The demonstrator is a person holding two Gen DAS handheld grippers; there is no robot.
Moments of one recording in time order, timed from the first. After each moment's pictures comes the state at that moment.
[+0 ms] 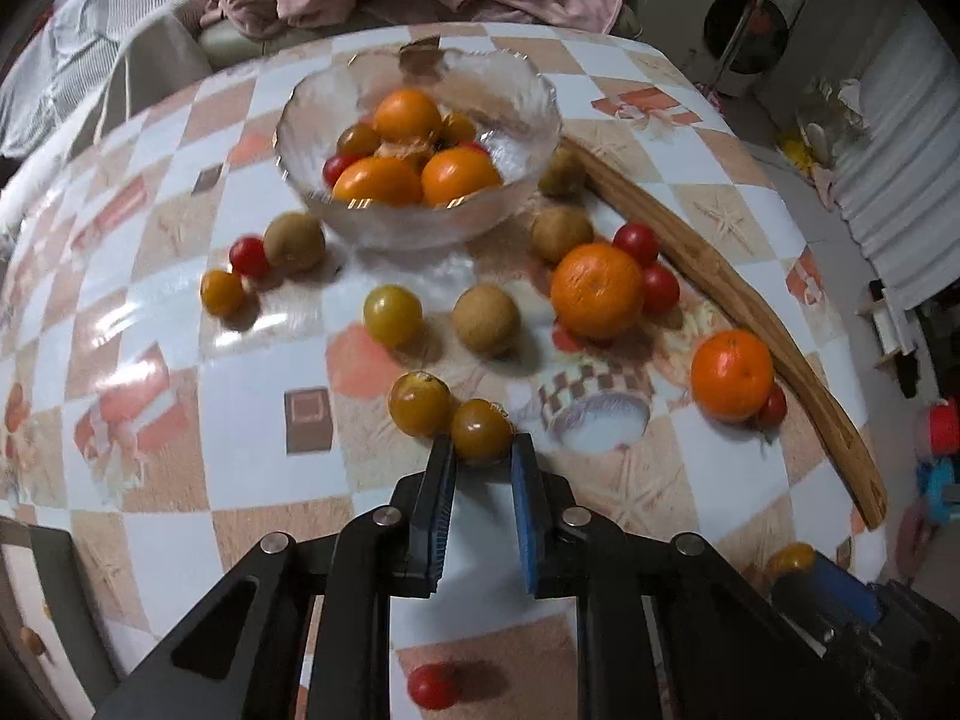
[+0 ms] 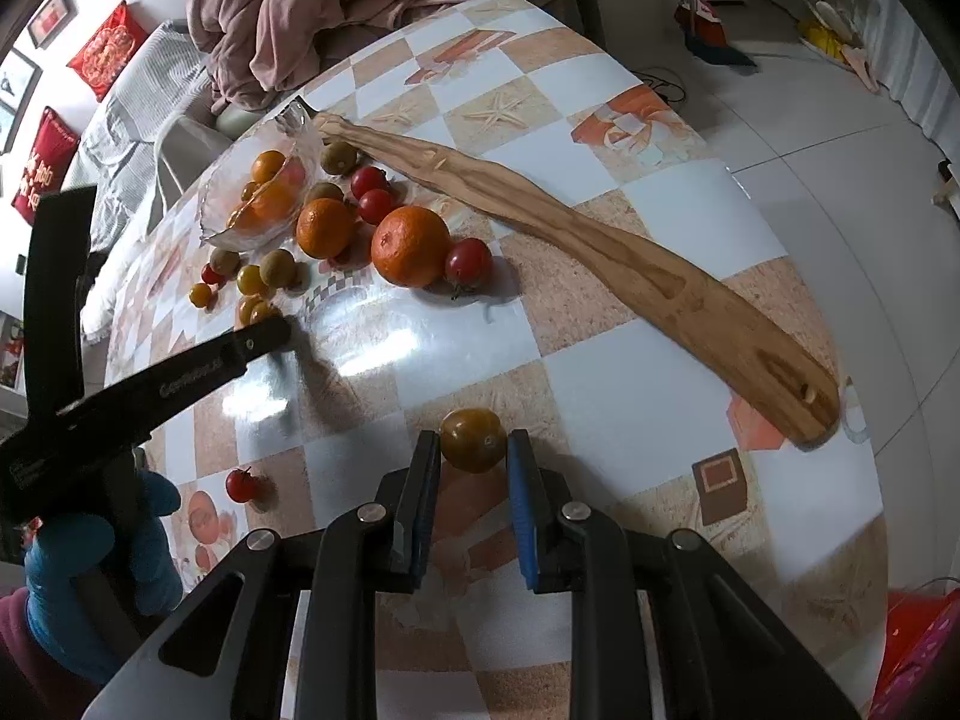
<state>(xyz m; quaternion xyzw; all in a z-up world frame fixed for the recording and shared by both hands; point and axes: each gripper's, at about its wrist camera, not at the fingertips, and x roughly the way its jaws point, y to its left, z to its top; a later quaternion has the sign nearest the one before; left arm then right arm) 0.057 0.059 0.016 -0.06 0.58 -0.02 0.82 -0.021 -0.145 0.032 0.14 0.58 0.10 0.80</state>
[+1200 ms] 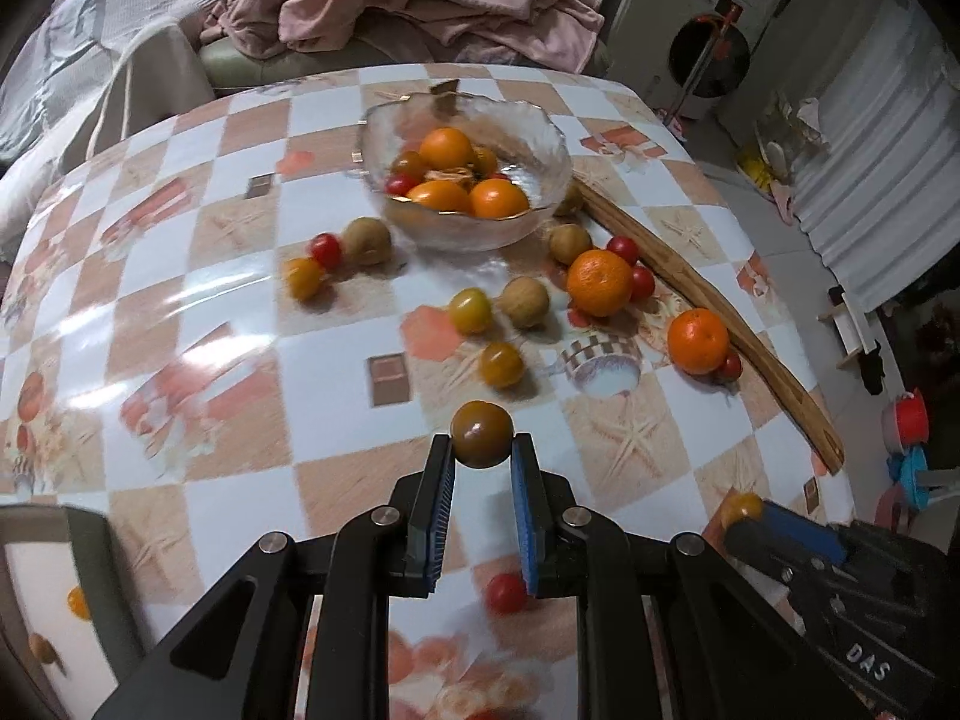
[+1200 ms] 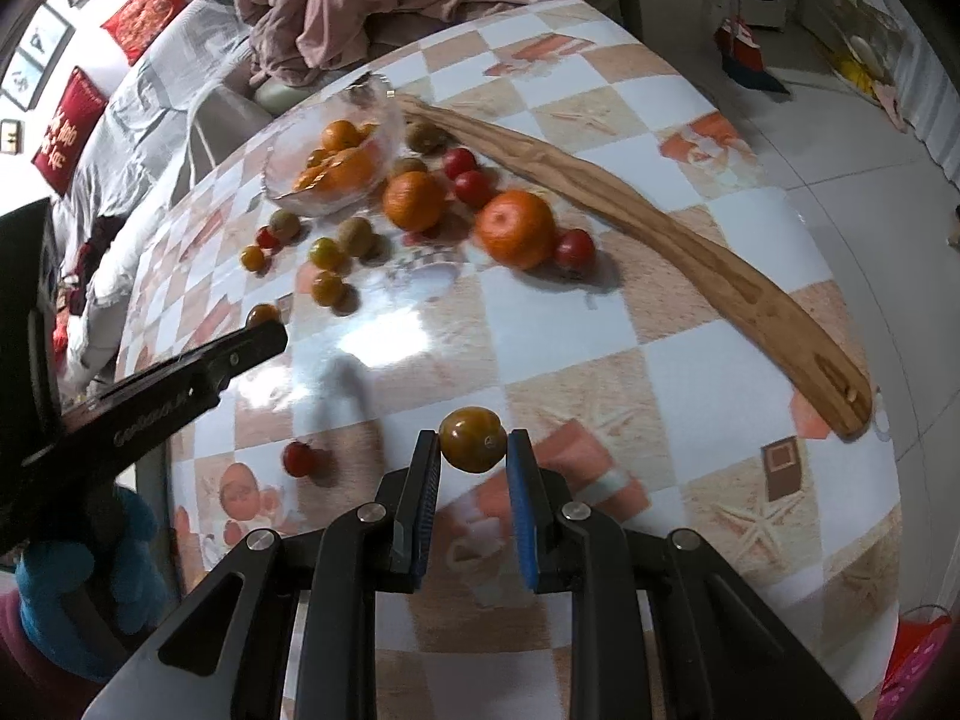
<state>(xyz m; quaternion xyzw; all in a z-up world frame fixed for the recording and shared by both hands) 0.010 0.101 0.053 -0.07 0.54 -0.06 0.83 -0.030 -0.091 0.047 0.10 0.58 0.13 0.80</state>
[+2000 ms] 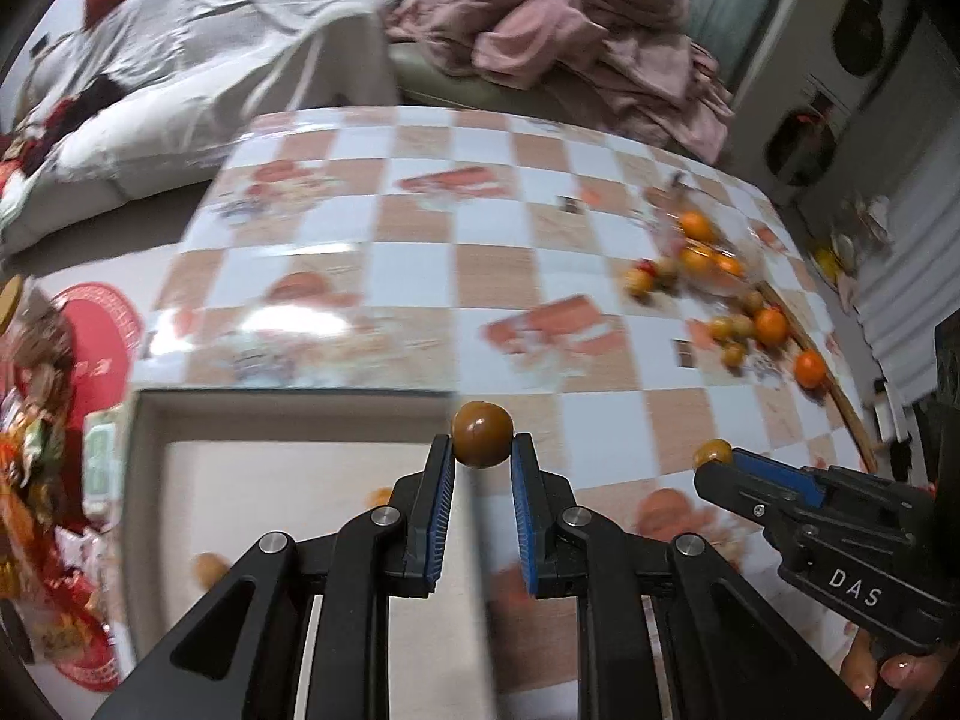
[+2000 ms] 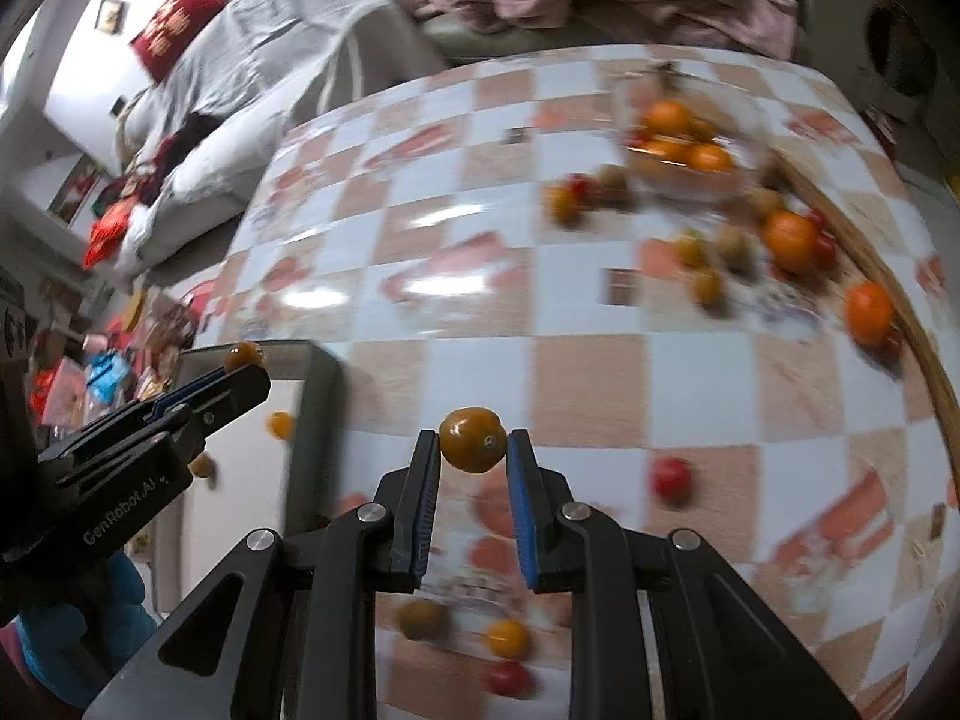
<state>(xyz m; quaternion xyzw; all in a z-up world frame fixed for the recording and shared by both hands) -0.096 0.291 0.095 -0.13 0.50 0.06 0.85 -0.064 0.112 0.077 0.02 0.57 0.26 0.78</state>
